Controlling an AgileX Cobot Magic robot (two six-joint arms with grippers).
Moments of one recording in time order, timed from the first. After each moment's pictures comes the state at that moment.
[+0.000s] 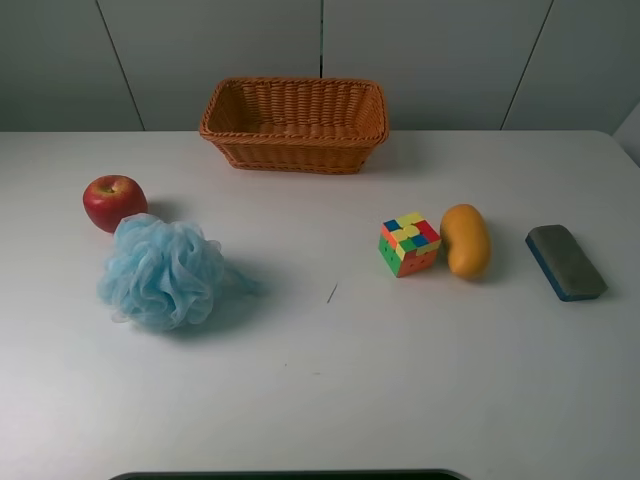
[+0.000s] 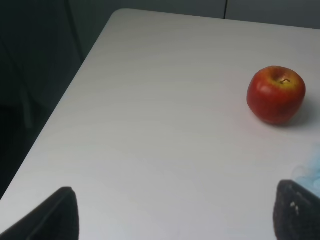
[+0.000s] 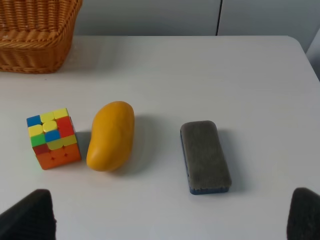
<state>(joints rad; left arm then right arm) 0.07 0.00 -0.51 0.18 1.10 -0.20 -0.02 0.00 -0.51 0.02 1.10 -0.04</state>
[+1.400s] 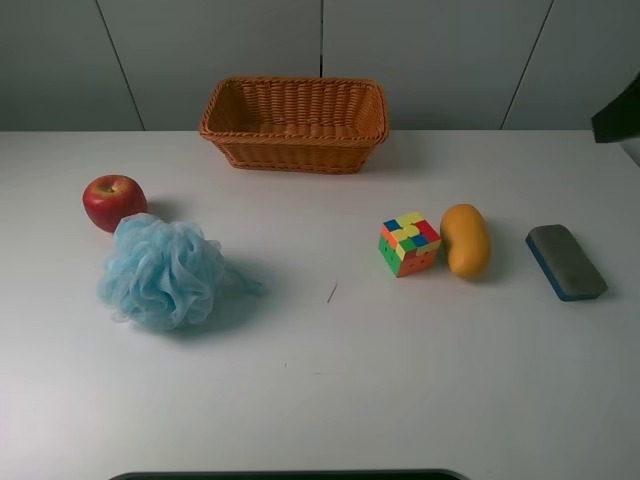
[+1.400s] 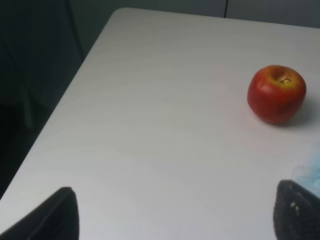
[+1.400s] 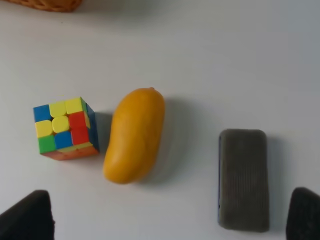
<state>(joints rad) 0.07 0.00 -0.51 0.18 1.10 -0.20 0.00 1.07 -0.90 0.16 0.90 -0.25</state>
